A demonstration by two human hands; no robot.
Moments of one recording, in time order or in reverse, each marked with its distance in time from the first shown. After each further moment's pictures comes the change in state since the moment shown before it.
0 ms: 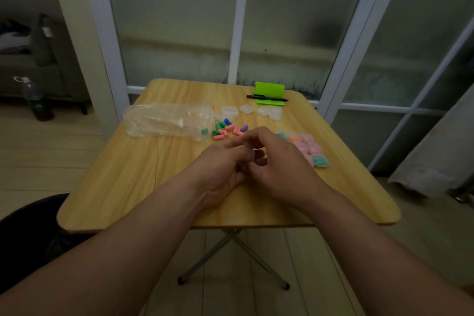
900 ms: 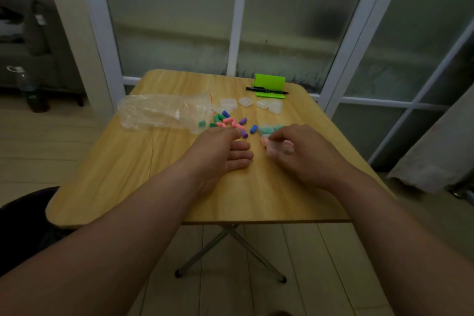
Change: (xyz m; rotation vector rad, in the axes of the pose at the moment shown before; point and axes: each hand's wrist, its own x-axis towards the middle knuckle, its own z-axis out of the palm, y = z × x) left_hand 0.005 0.013 0.006 0.159 0.240 -0.030; right_hand 0.008 0.051 -0.035 -0.383 -0.084 0.095
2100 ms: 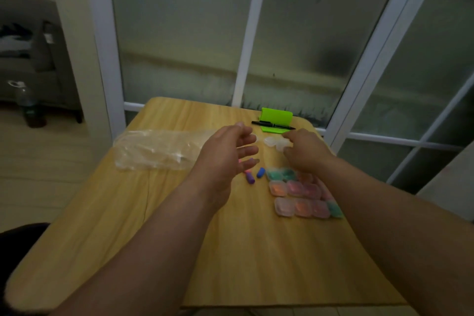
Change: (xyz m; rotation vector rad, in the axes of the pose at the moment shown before) left_hand 0.050 0.043 0.009 -0.150 0.053 0.242; right_hand 0.161 0.072 0.025 -0.156 -0.069 0.263
